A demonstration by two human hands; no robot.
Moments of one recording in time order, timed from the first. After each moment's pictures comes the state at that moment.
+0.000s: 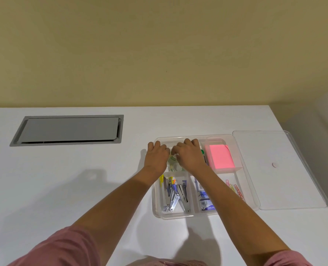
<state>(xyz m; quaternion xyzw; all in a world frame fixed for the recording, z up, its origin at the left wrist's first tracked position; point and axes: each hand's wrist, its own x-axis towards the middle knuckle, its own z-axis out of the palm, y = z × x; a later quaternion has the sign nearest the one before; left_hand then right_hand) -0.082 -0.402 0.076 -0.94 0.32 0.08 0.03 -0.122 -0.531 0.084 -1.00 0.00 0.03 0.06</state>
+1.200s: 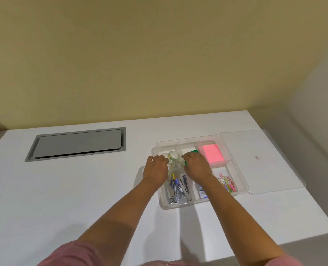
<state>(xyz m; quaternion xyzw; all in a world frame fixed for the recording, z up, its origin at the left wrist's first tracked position) -0.133 -0.362 0.106 -0.94 0.34 0.06 -0.04 -0.192 -0.518 0.108 -0.99 0.09 0.05 0.04</state>
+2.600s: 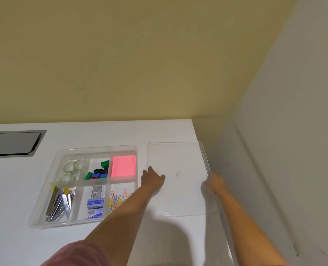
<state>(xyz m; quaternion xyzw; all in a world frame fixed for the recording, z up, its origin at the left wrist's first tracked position) -0.231 -0.724 0.080 -0.91 -0.03 0.32 -0.28 -0.313 -0.937 0.061 -0.88 0.38 0.16 0.24</state>
